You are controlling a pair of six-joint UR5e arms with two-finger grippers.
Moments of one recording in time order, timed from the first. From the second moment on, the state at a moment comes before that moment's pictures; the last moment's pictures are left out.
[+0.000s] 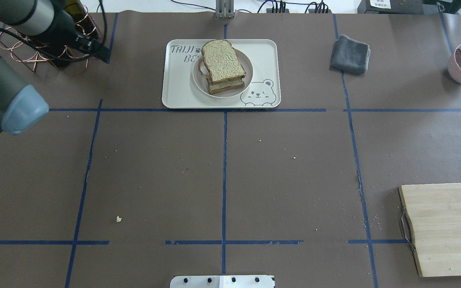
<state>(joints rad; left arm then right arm) -1.04 -2.03 -1.82 -1.69 -2.04 -0.43 1.58 -1.84 1.68 -1.46 2.24 -0.13</state>
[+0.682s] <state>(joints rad) -1.44 -1.62 -1.81 -1.67 -2.30 0.06 1.58 -1.80 1.70 -1.48 2.37 -0.11</state>
